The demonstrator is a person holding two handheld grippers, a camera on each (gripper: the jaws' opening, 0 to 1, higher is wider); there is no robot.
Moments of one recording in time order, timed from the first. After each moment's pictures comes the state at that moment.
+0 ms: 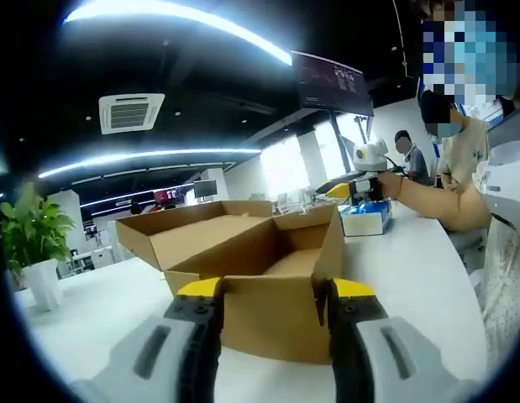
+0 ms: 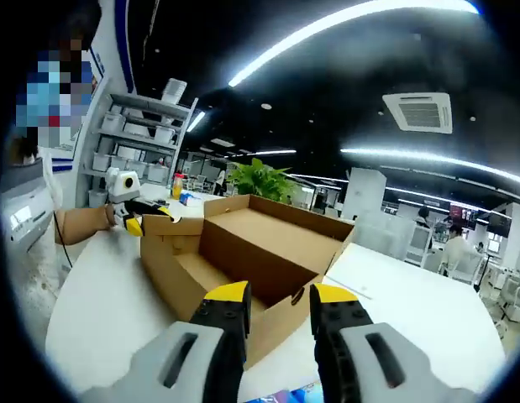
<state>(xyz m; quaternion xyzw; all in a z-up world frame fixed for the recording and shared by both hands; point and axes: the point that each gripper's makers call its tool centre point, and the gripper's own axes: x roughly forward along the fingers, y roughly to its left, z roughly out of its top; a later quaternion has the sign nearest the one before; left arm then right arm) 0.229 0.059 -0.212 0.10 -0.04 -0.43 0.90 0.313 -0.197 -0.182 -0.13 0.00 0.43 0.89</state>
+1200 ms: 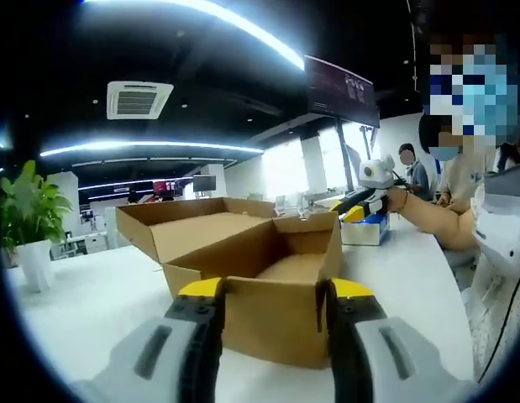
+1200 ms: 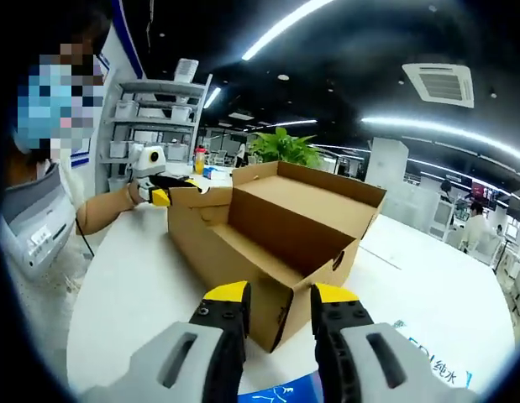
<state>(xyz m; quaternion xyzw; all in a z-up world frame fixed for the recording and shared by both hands) 0.228 0.061 -0.210 0.06 -0.02 -0.43 0.90 0.288 -0.185 -0.210 -0.15 0.06 0.47 0.87</state>
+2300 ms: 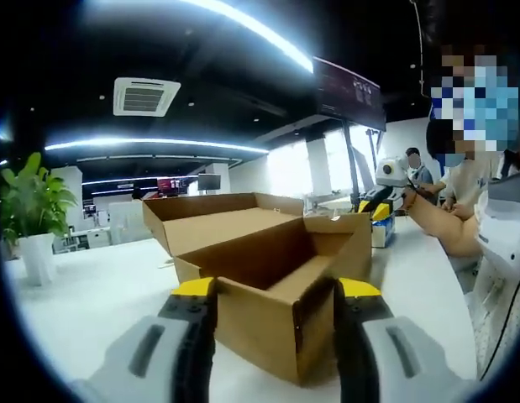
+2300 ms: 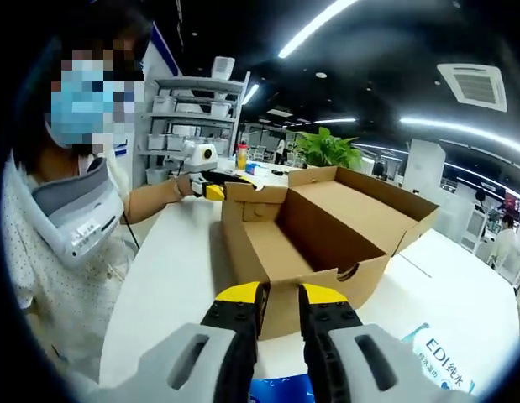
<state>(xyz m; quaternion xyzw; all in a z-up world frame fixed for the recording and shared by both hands) 0.234 0.069 -0.211 0.05 -0.02 -0.43 0.90 0.238 -0.180 -0.209 -0.18 0.07 0.56 0.81</state>
